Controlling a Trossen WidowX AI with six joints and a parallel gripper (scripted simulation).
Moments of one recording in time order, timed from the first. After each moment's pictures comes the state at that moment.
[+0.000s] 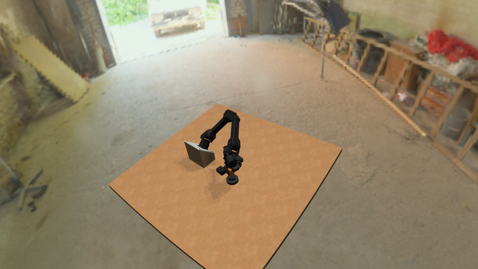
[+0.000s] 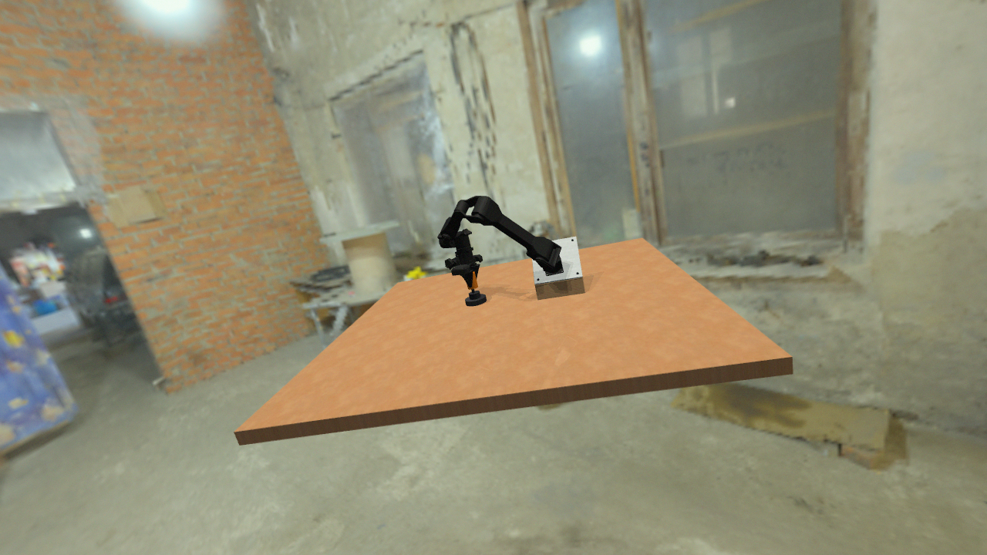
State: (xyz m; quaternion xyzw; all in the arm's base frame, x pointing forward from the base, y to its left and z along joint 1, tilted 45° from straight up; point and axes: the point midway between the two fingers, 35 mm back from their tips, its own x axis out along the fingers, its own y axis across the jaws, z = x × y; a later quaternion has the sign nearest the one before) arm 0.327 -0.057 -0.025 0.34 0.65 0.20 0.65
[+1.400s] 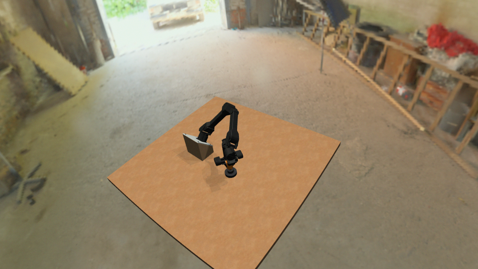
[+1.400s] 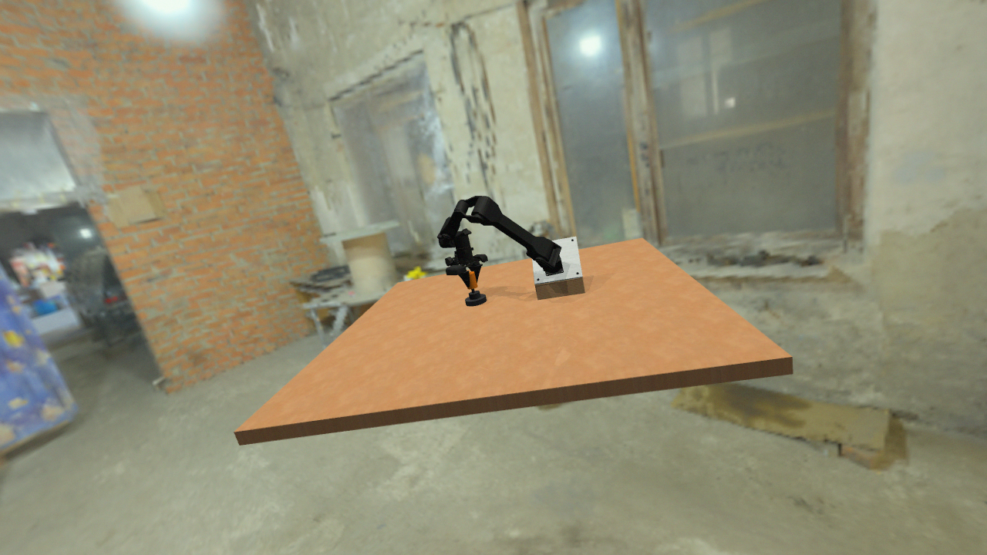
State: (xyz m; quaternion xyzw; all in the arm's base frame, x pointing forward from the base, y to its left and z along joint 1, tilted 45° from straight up) arm 0.328 -0.058 -0.025 0.45 0.68 0.08 0.57
